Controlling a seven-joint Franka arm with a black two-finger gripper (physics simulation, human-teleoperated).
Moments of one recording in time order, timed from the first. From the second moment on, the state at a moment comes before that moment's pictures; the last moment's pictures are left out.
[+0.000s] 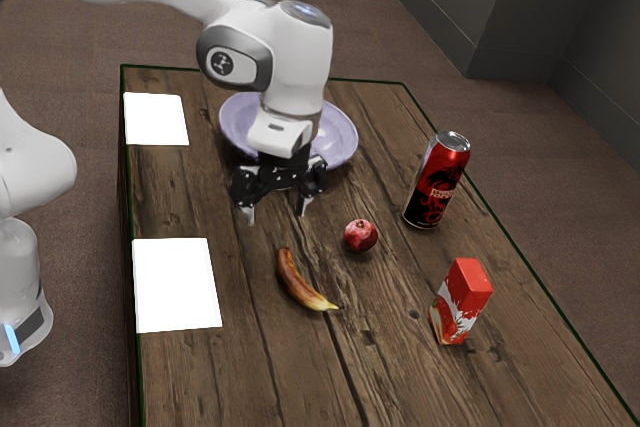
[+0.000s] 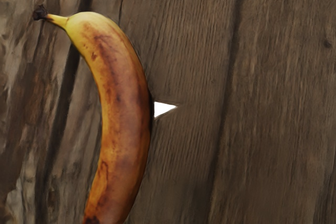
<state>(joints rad) -1.02 -0.59 0.66 -2.35 0.28 1.95 0.86</state>
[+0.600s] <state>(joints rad) -1.07 -0.48 0.72 -2.43 0.30 2.18 0.88</state>
